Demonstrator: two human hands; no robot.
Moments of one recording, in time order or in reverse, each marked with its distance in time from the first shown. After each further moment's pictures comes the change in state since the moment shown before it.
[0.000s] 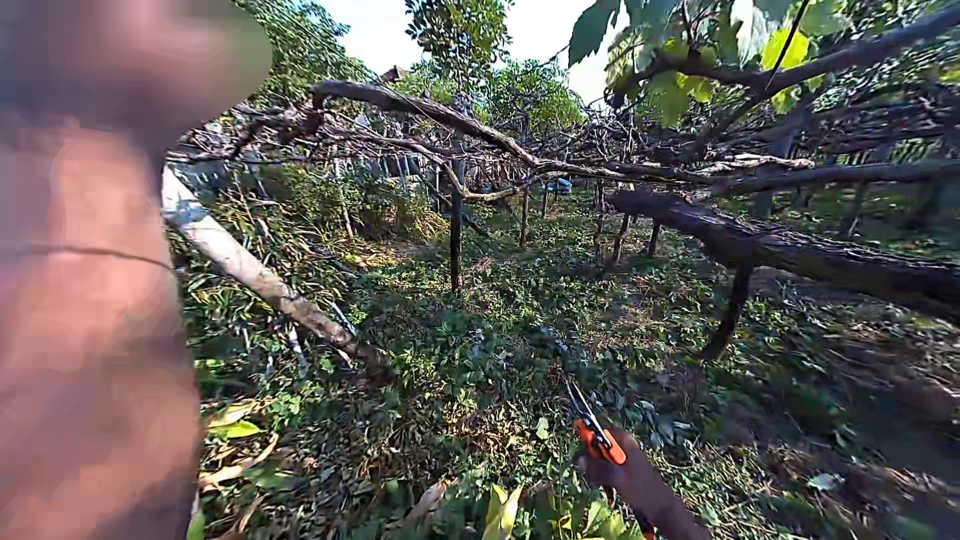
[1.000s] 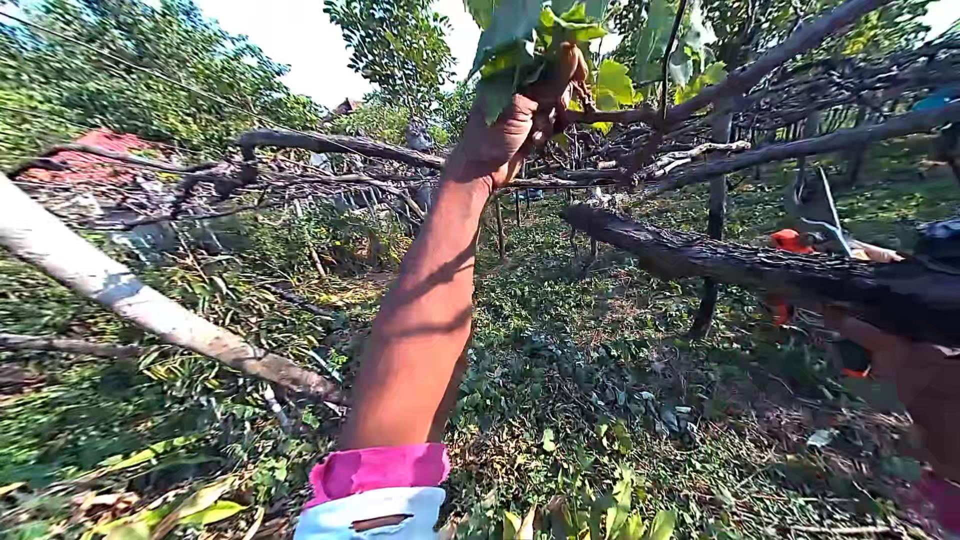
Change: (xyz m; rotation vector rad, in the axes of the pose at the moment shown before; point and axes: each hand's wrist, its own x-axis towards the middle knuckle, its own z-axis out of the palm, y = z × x) left_hand 0.068 0.275 0.152 -1.860 -0.322 0.080; right_hand -0.074 -0.182 -0.191 -0.155 0.737 -0.518
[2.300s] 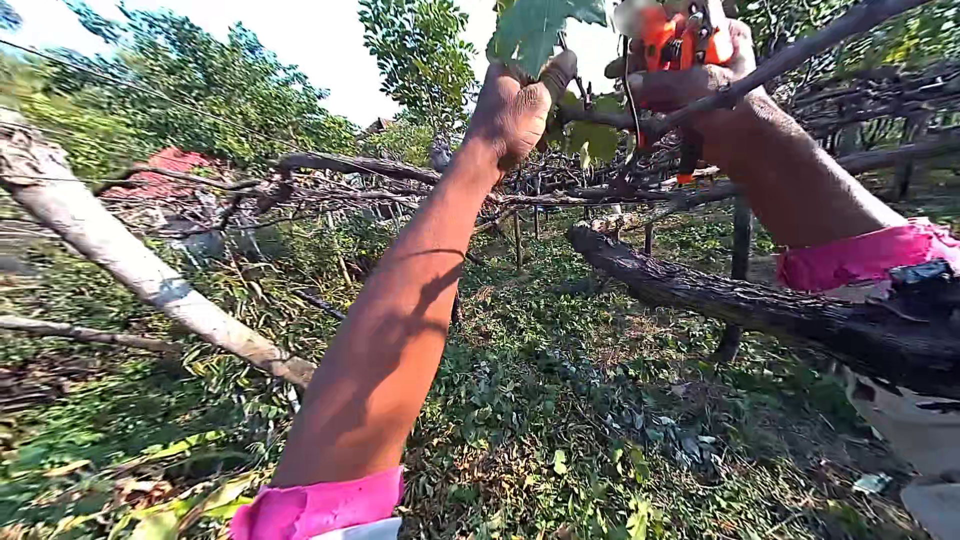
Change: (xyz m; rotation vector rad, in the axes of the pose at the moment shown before) left_hand 0.029 0.031 0.013 0.727 0.235 -0.076; right_hand 0.188 -0.150 0.124 0.340 -0.300 -0.450
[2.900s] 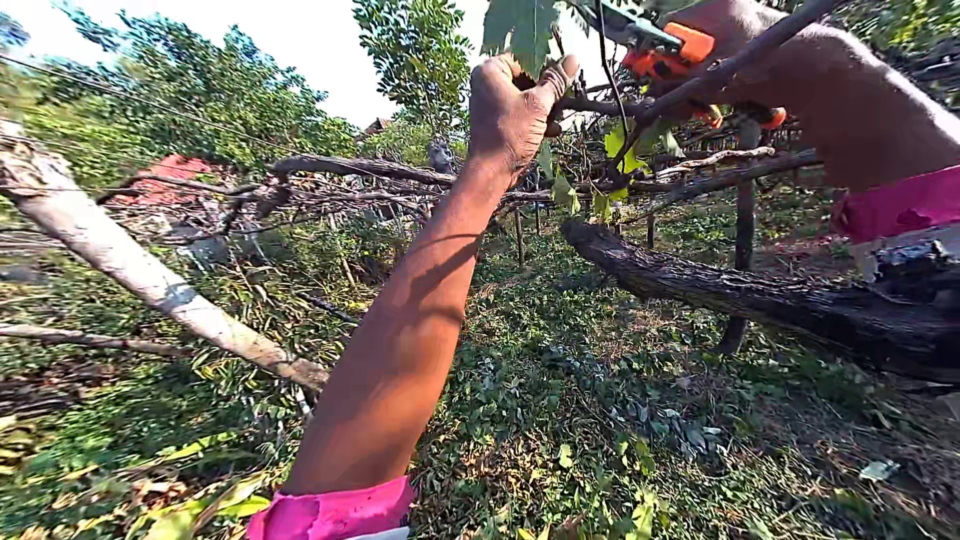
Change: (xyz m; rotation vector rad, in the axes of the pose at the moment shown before) left_hand -0.007 0.001 0.018 -0.181 0.121 -0.042; right_hand 0.031 -0.010 -0.050 -0.705 -0.310 0.011
